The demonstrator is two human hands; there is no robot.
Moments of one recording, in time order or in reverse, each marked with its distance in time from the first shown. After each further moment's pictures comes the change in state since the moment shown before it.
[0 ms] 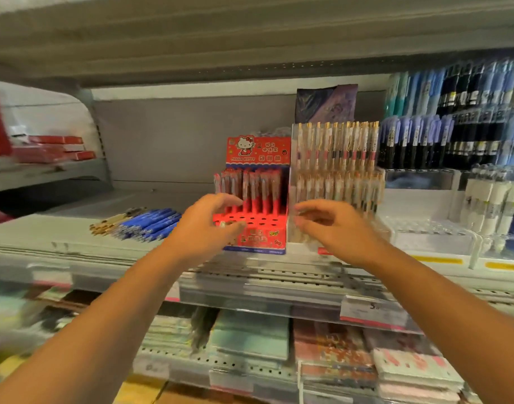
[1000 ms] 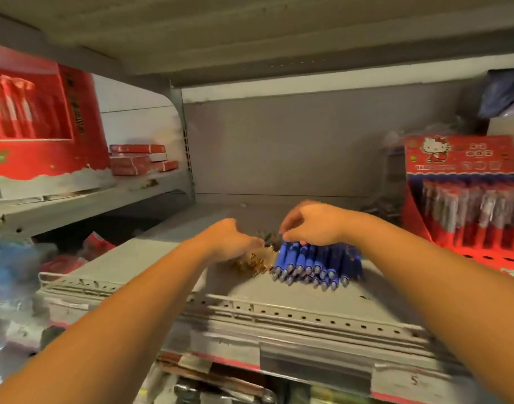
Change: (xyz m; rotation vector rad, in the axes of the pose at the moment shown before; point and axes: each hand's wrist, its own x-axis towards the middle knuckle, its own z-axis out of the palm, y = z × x) left_hand 0.102 -0.281 -0.201 0.334 -0.277 -0.377; right_hand 0.246 -0.098 0.317 -0.483 -0.478 0.004
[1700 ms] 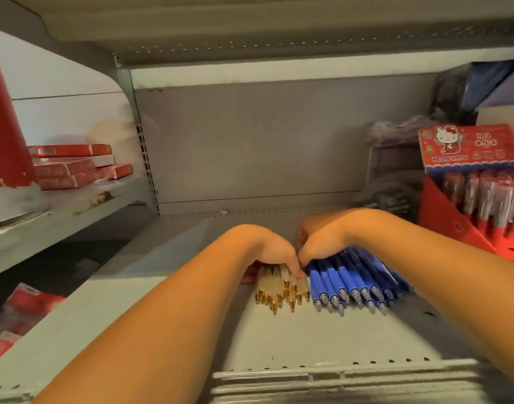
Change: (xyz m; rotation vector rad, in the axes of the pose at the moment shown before) left_hand 0.084 0.014 0.008 0.061 -0.679 -0.033; right_hand 0.057 -0.031 0.014 -0.256 -0.349 0.449
